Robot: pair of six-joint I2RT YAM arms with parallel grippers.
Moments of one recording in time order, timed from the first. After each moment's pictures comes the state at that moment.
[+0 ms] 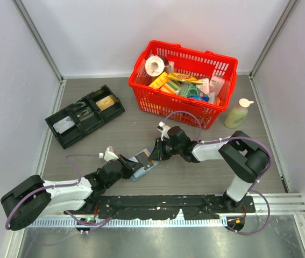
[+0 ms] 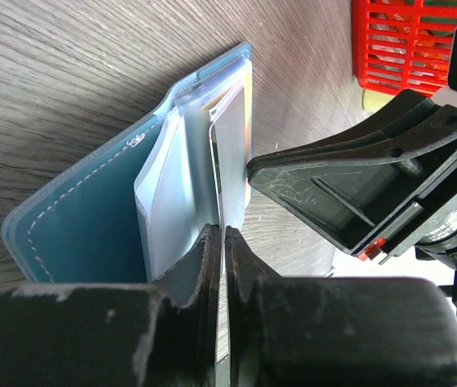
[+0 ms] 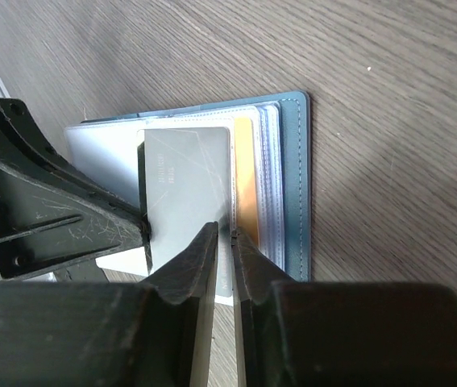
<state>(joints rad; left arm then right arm) -0.92 1.03 0.05 0.47 -0.26 -1.48 0.77 1.70 0.67 0.40 -0.42 0.62</state>
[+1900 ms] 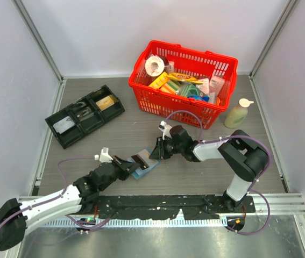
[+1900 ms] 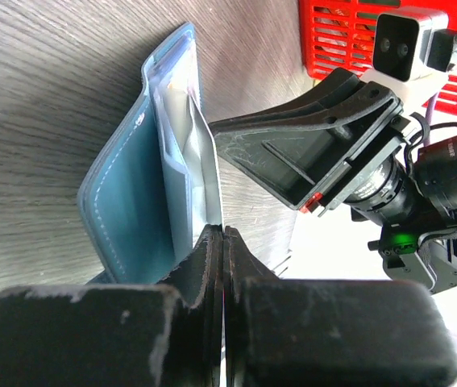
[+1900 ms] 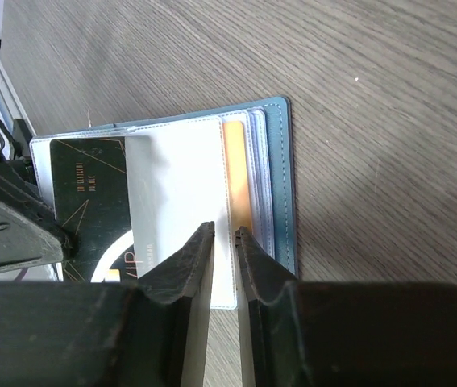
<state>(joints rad) -0.92 0.66 0.04 0.21 -0.24 -1.54 0.74 1.72 0.65 0.44 -0.46 0.60</state>
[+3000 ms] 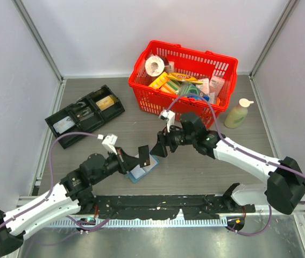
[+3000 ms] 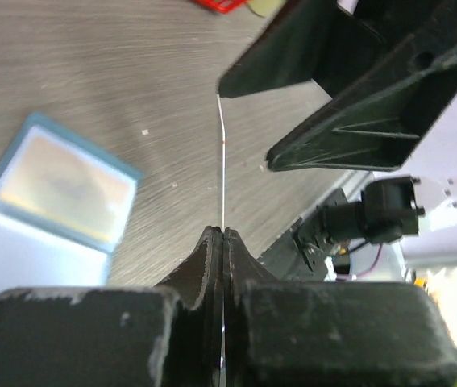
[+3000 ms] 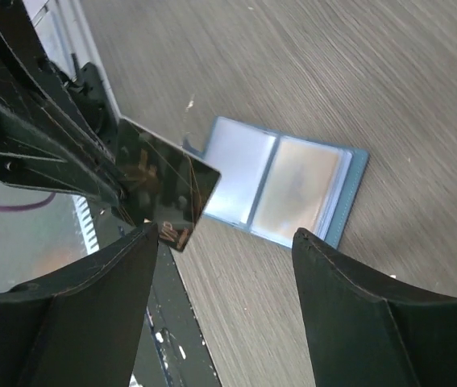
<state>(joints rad) -0.92 0.46 0.30 -0.09 -0.09 -0.87 0.74 1.28 0.80 -0.03 -0.53 0.30</state>
